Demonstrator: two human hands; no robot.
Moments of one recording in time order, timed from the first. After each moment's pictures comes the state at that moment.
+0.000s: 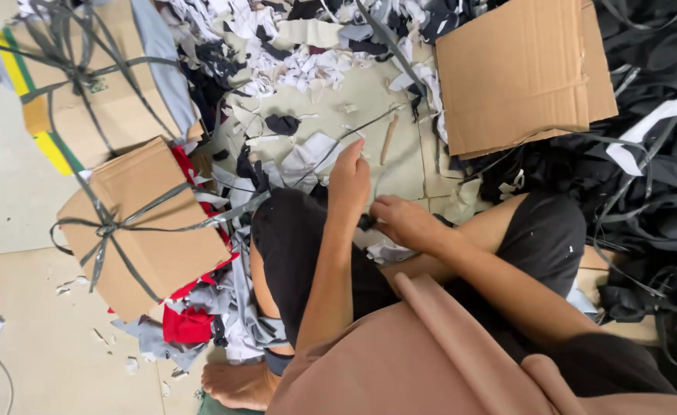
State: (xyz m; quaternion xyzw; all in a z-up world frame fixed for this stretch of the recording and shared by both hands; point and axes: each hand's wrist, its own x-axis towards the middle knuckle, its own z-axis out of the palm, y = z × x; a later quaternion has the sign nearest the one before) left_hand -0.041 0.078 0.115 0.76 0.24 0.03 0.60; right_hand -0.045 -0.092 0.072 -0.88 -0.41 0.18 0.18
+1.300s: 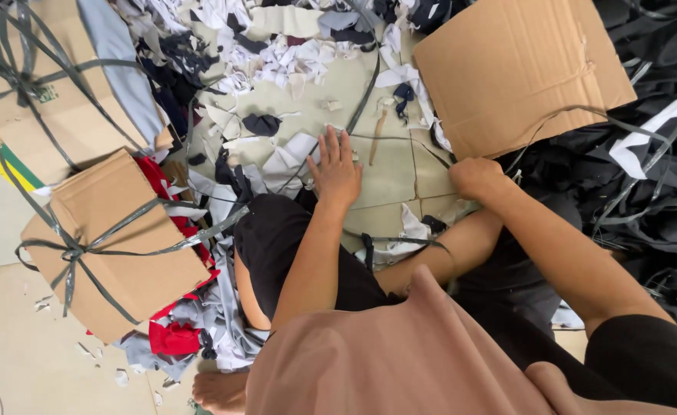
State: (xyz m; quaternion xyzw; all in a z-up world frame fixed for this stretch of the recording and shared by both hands) left_hand -0.008 0.080 -0.001 0.95 0.13 -0.21 0.21; right_hand 0.094 -0.231 -0.064 -0.90 -0.28 0.29 -0.14
